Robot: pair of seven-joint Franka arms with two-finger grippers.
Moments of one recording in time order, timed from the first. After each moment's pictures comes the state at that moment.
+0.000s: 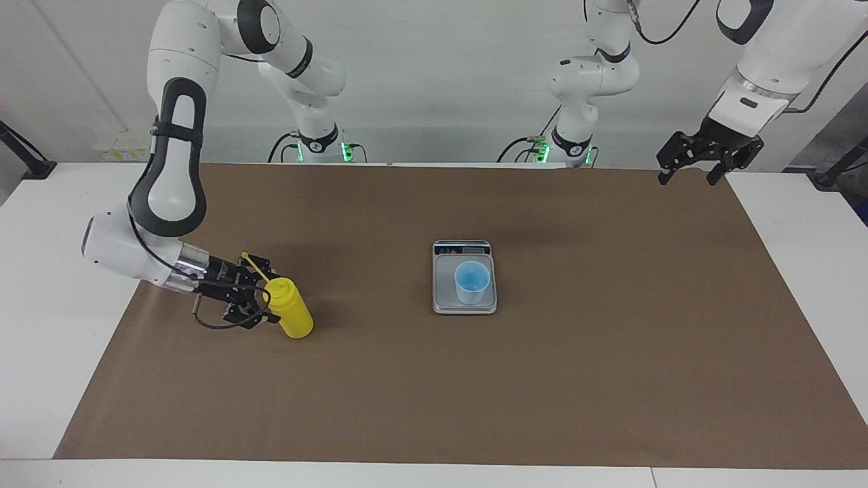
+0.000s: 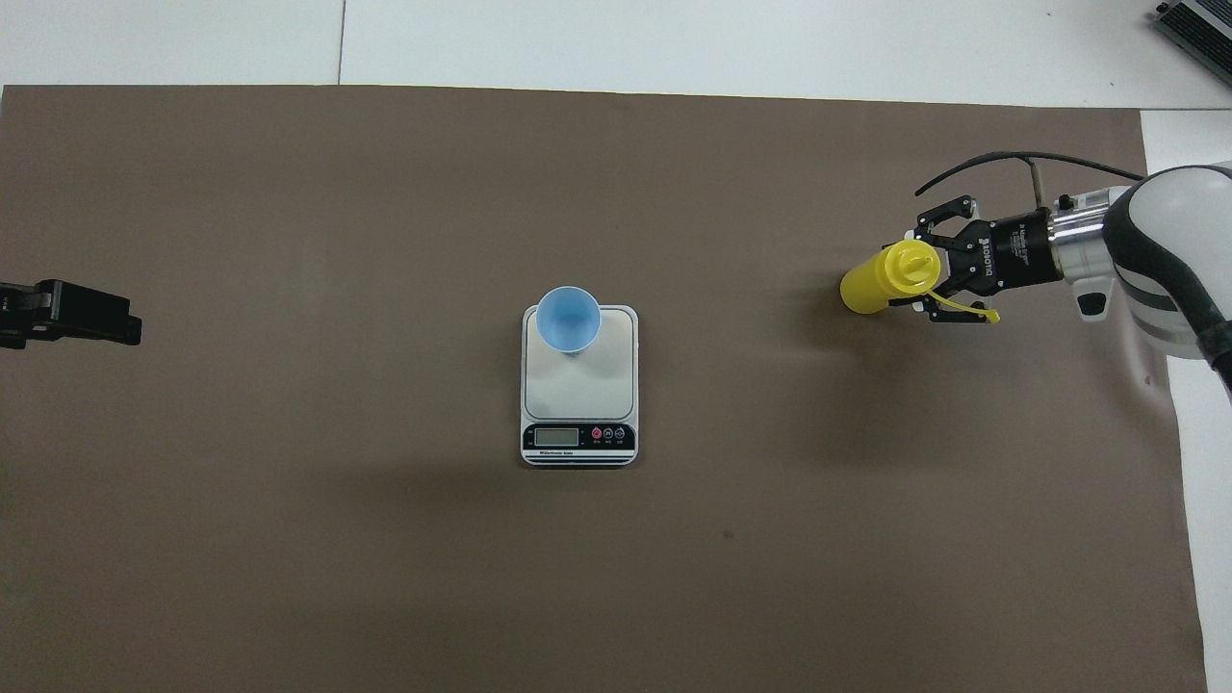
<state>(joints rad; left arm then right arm) 0.06 -0.06 -0.10 -1.62 -0.05 1.55 -0.01 -0.31 0.47 0.17 -1.65 0.73 1.88 1.02</state>
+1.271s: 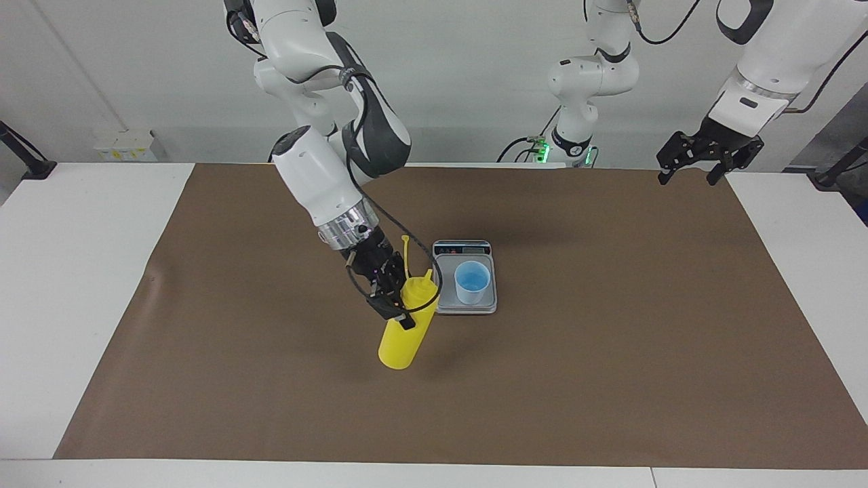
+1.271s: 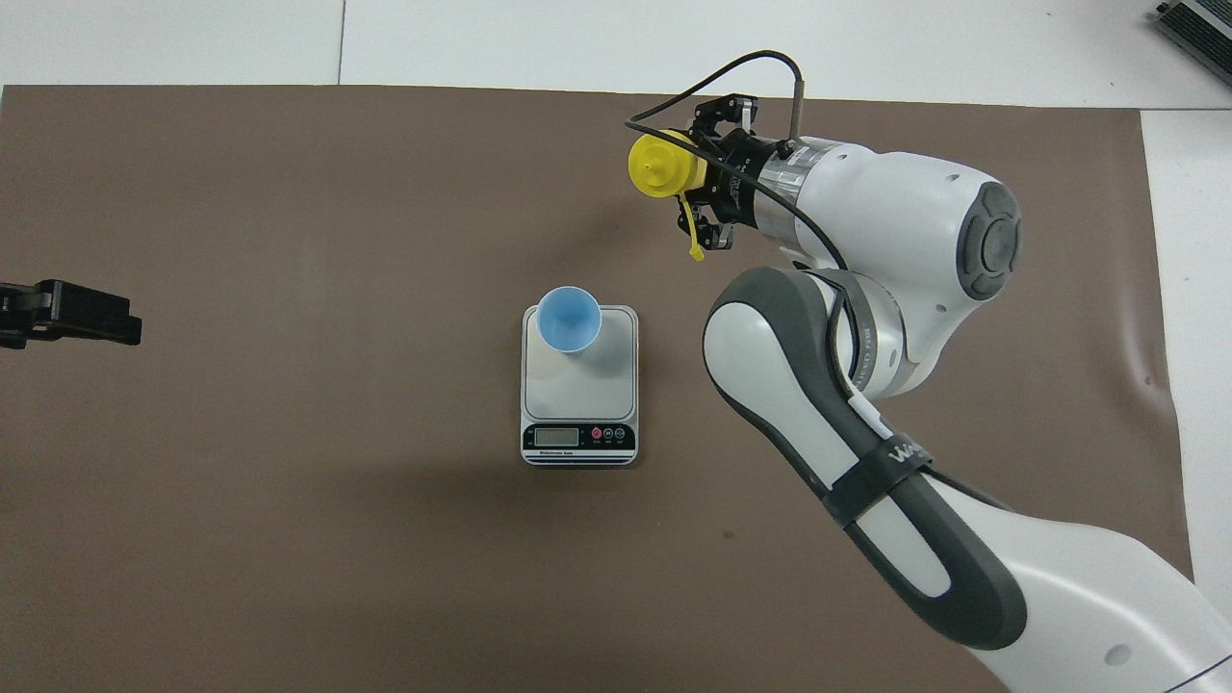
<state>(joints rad) 0.06 -0.06 -0.10 -1.62 -0.05 1.55 -0.01 0.24 0.39 0.17 -1.65 0.45 2.71 1.55</state>
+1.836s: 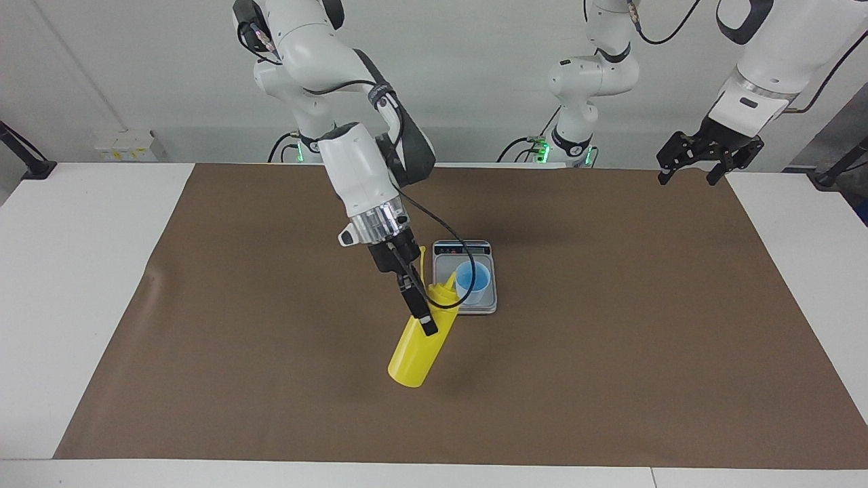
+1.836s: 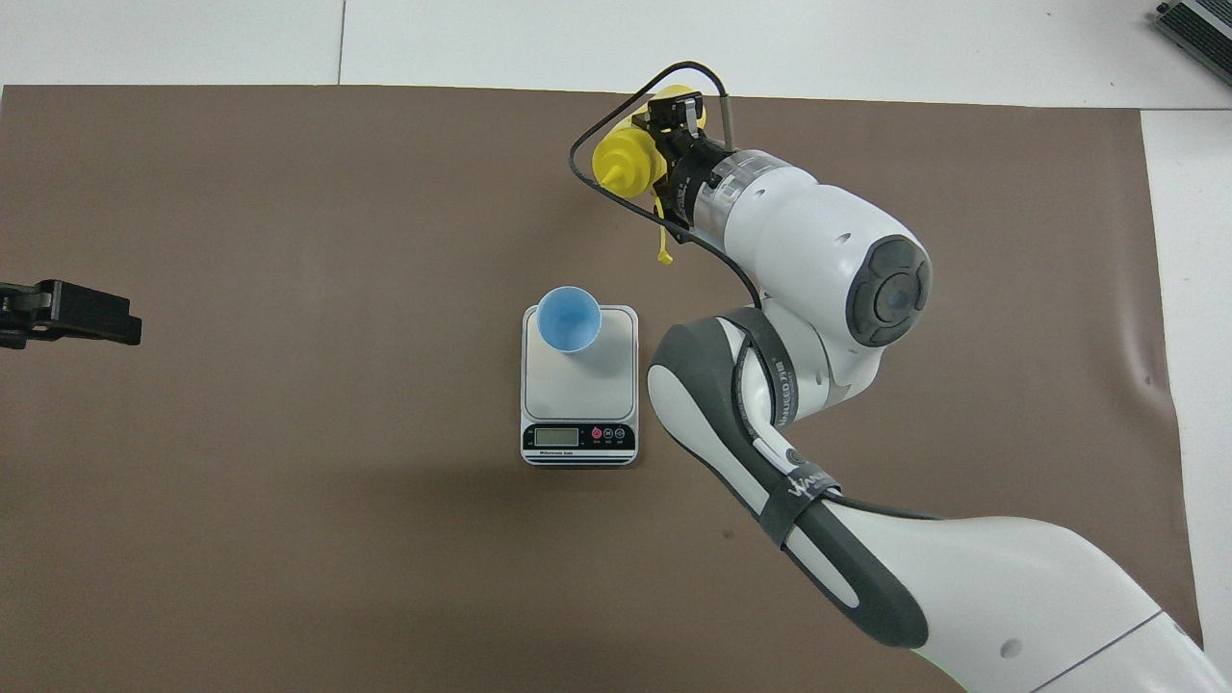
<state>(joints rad) 0.06 -0.06 -0.10 -1.62 -0.05 1.55 -0.01 0.30 0.45 0.17 -1.65 0.16 2.90 1.55</state>
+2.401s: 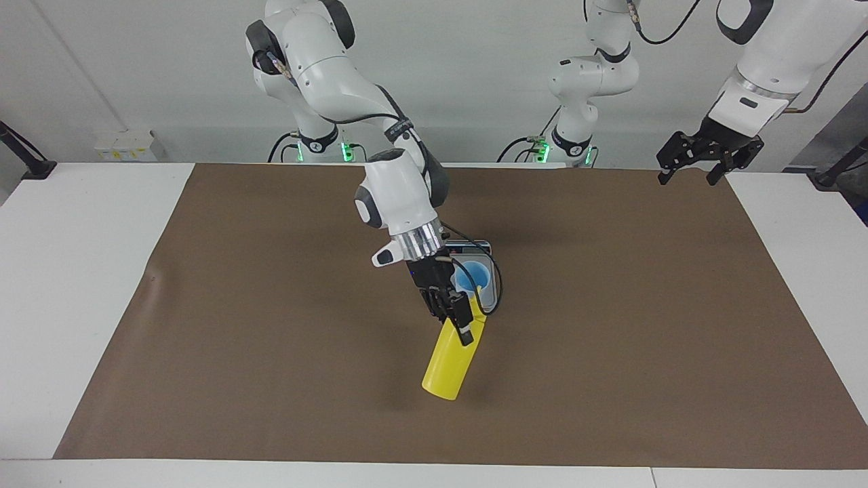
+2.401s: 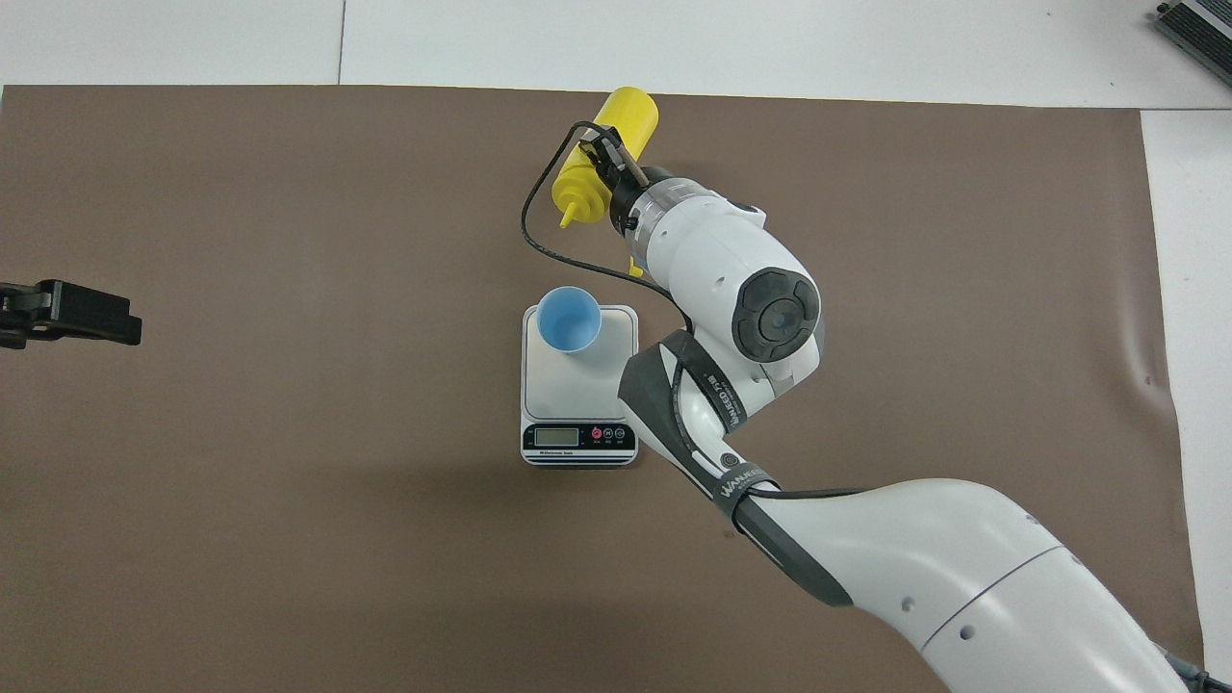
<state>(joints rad) 0.06 -0.06 -0.10 -1.62 -0.05 1.55 -0.01 0.33 0.59 0.17 -1.57 -0.25 2.96 1.56</state>
